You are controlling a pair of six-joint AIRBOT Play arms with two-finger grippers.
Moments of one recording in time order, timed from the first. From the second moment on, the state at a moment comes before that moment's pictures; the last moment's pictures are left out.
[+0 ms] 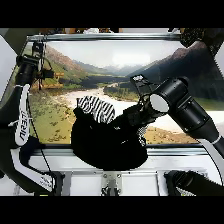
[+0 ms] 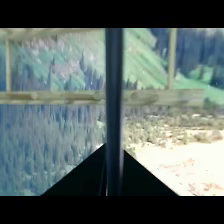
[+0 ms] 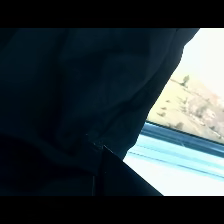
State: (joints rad) left arm 0.01 -1.76 1.79 2.02 -1.05 -1.64; right arm 0.70 -1.20 1.43 -1.63 1.65 1.97
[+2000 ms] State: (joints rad) left arm 0.11 -1.22 1.16 0.94 -1.80 -0.02; right arm 0.49 -1.11 1.51 -1.58 1.66 2.10
